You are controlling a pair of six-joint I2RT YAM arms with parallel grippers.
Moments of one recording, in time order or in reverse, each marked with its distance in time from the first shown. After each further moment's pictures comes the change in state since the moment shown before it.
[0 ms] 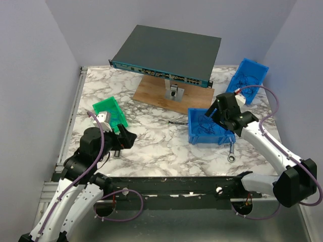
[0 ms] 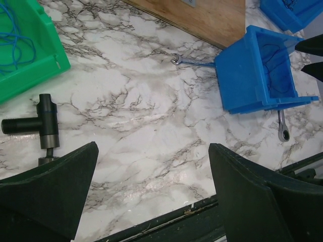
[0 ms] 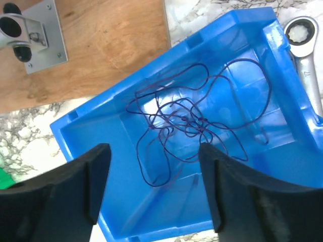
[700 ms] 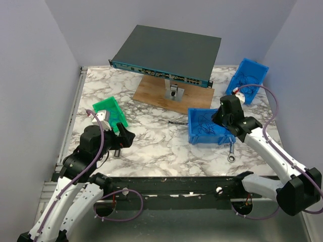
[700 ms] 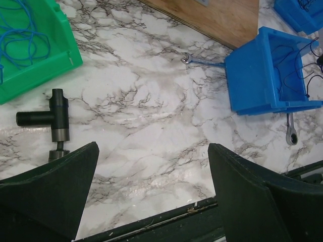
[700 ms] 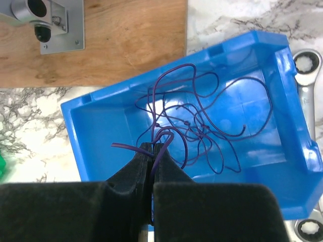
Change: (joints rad) left arm 0.002 0.027 0.053 -0.060 -0.043 -0.001; right arm 0.000 -0.050 -0.024 0.086 -0.042 -0.193
